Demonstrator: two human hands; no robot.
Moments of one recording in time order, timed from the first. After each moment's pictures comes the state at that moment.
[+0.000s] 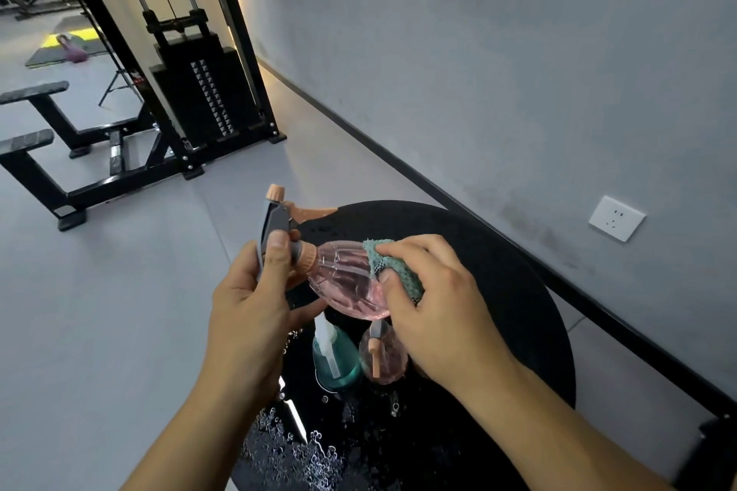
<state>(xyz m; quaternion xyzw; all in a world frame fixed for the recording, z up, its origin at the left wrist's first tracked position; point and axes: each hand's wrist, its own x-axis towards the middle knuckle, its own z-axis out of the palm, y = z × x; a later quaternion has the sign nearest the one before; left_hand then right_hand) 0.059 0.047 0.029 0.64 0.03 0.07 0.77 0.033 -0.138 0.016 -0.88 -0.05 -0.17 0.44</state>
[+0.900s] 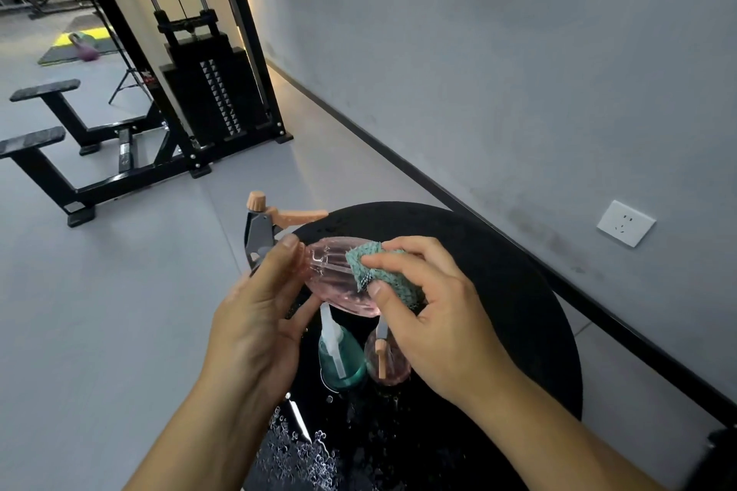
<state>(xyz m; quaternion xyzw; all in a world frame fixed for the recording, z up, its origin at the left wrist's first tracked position) 0.062 0.054 0.033 0.50 0.14 -0.01 0.85 0.027 -0.130 0.016 -0.83 -0.09 -0.16 0.52</state>
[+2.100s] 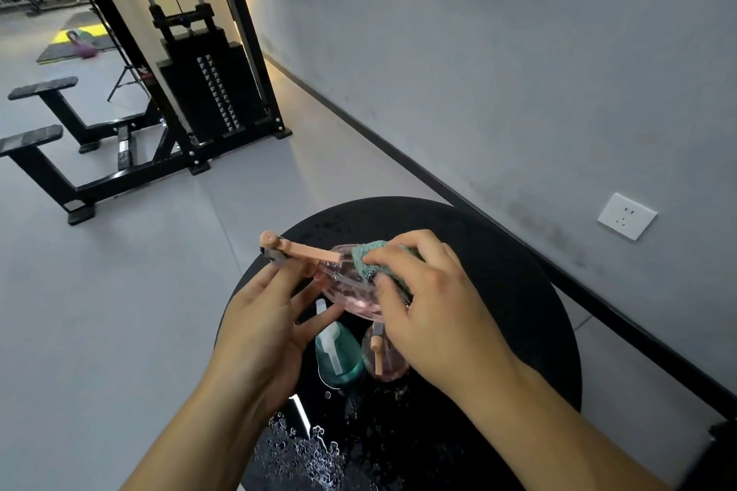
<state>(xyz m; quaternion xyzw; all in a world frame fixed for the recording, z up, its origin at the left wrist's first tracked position) 0.055 0.043 0.029 0.58 0.13 -0.05 0.81 0.034 -0.134 0.020 -0.91 -0.09 -0.18 0.35</state>
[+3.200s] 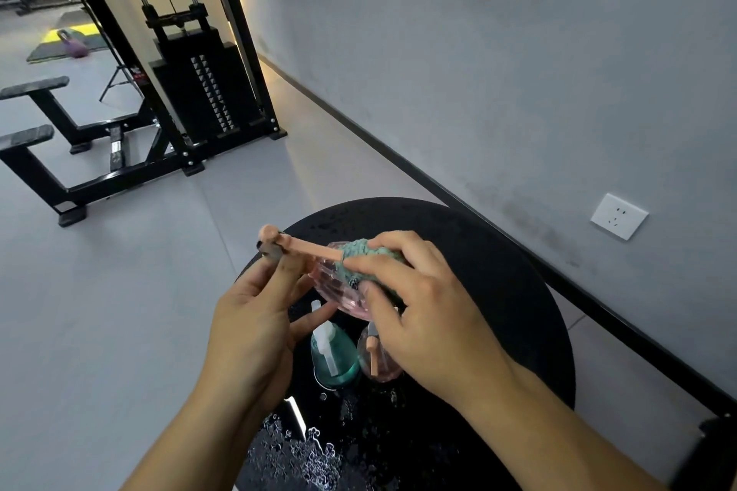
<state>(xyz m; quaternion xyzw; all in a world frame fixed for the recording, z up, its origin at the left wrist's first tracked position) 0.053 0.043 0.028 0.58 0.10 0.00 0.81 0.030 -0.134 0.024 -0.90 -0.14 -0.18 0.37</state>
